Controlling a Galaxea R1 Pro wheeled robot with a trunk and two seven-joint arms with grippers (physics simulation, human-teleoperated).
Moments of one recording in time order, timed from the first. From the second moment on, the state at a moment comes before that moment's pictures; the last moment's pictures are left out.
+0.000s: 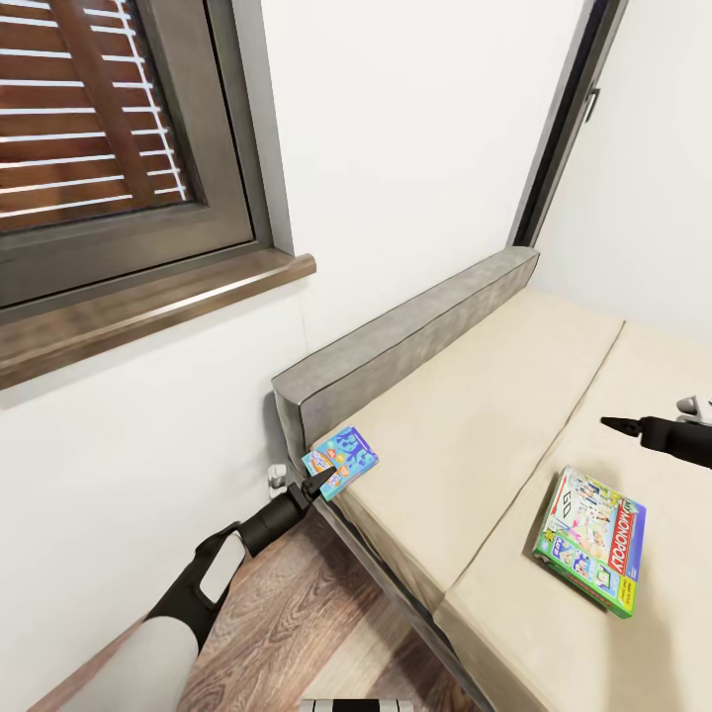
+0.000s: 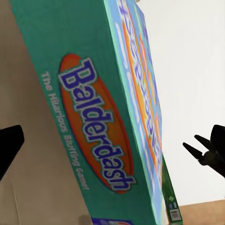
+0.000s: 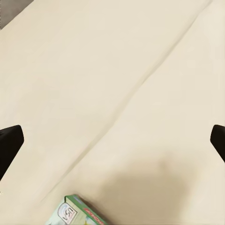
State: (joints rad) left arm -0.64 -0.08 0.11 -0.62 0.61 0.41 -0.93; right arm -0.65 -0.49 -0.48 -1.40 -0.06 1.04 0.68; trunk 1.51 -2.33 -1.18
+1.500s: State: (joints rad) left arm -0.63 -0.08 0.11 -0.66 0.63 0.43 -0.94; right arm -0.65 -0.48 -0.48 -1.41 -0.06 1.04 0.68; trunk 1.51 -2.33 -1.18
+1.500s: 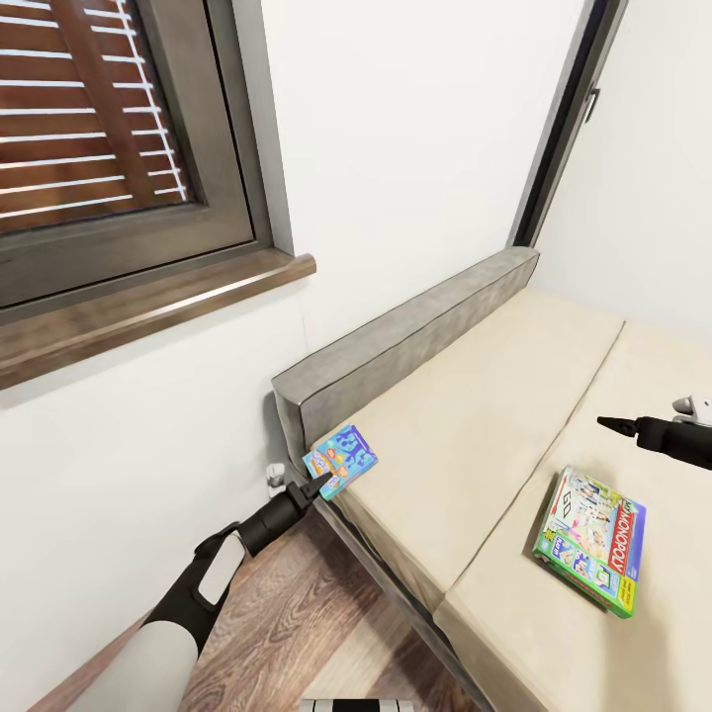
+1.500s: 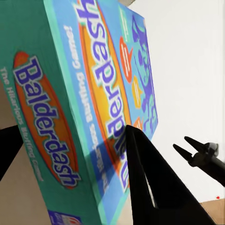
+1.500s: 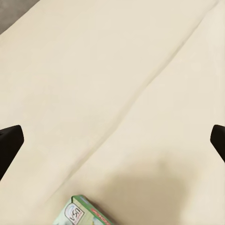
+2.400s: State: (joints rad) left arm -0.62 -0.08 0.11 -0.68 0.63 0.43 -0.95; right arm -0.65 -0.47 -0.48 -1.42 -0.06 1.04 0.68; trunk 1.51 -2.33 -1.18
